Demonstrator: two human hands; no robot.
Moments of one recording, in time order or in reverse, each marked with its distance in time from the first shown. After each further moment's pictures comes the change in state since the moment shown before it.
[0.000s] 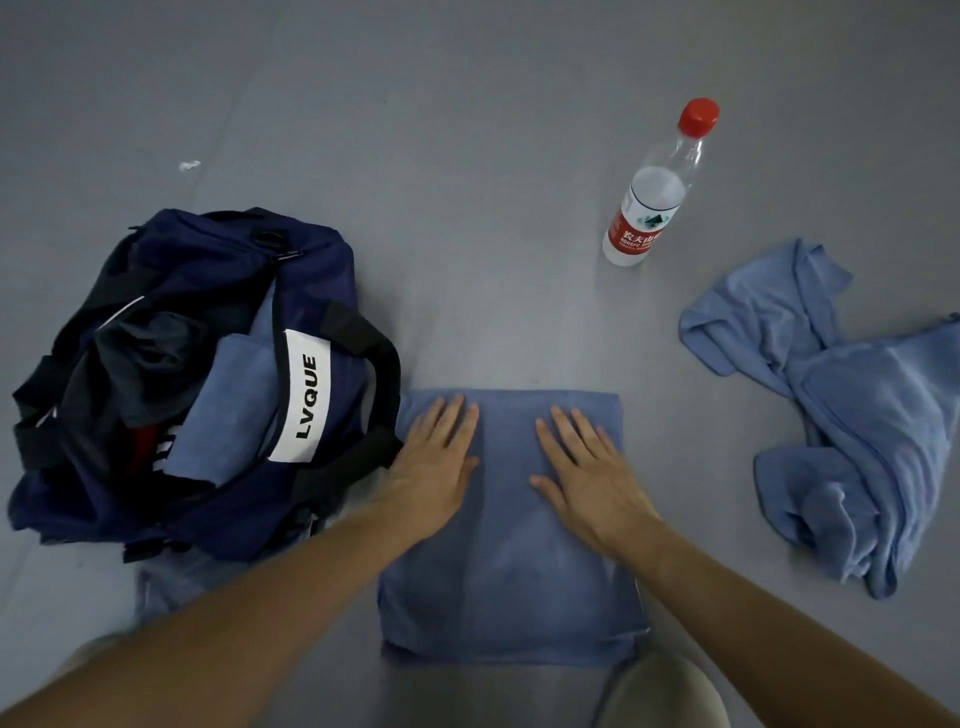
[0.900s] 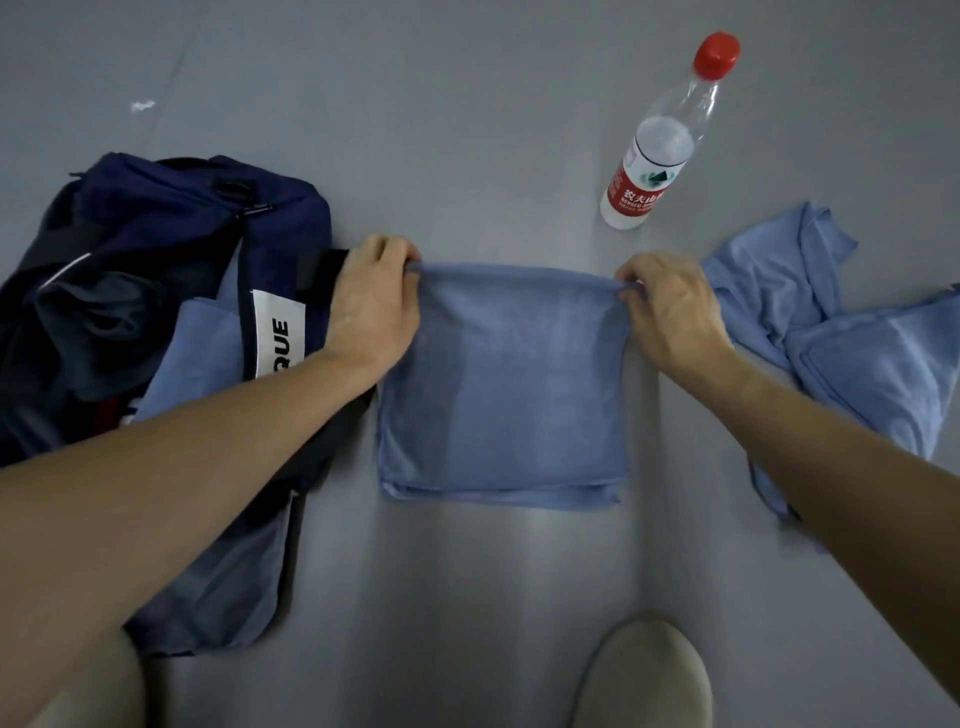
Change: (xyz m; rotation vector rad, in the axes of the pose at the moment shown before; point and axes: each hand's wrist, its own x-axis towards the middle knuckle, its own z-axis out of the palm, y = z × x) left_hand 0.078 -0.030 -0.103 -0.165 0.618 -0.102; right_hand 0.077 0.083 -0.113 0.167 0.482 0.135
